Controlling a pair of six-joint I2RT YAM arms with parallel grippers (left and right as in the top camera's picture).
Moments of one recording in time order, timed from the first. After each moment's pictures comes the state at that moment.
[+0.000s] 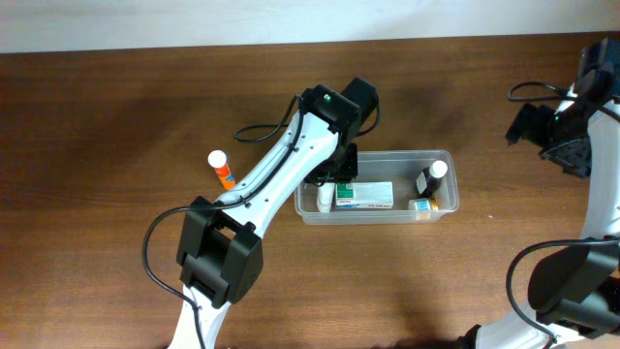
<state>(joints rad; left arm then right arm) -0.67 2.21 2.09 -1.41 -0.01 -0.62 -0.36 1.81 1.81 -1.39 0.01 0.25</state>
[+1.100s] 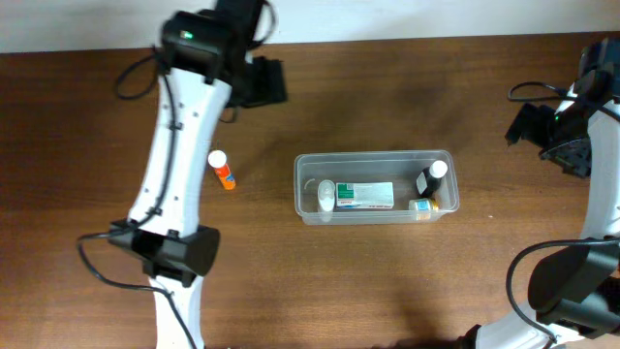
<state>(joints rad) -0.31 2.20 2.66 -1.69 -0.07 -0.46 -0.36 1.81 1.81 -1.39 0.01 0.25</state>
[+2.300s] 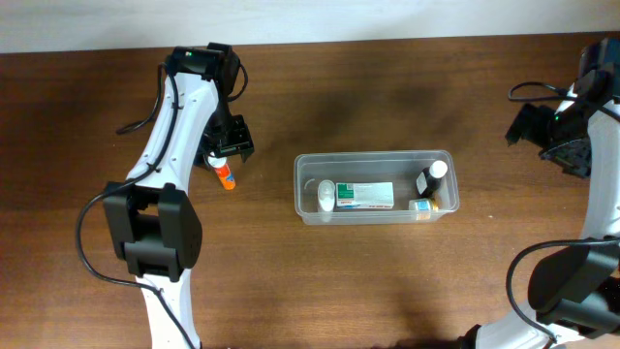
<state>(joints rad) -0.19 2.20 2.08 -1.57 -0.01 -0.44 -0.36 1.81 1.81 -1.39 0.01 0.25</state>
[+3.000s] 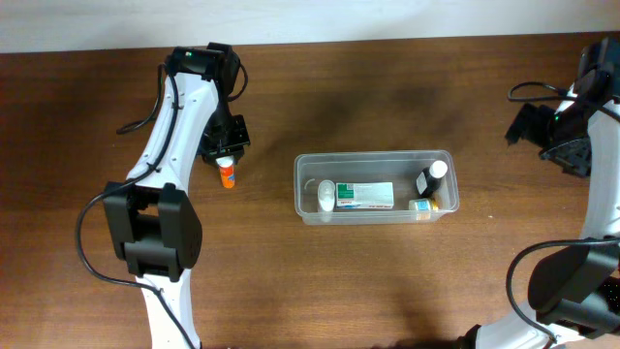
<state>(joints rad) -0.19 2.20 2.08 -1.57 -0.01 -0.44 -0.36 1.81 1.81 -1.39 0.01 0.25</state>
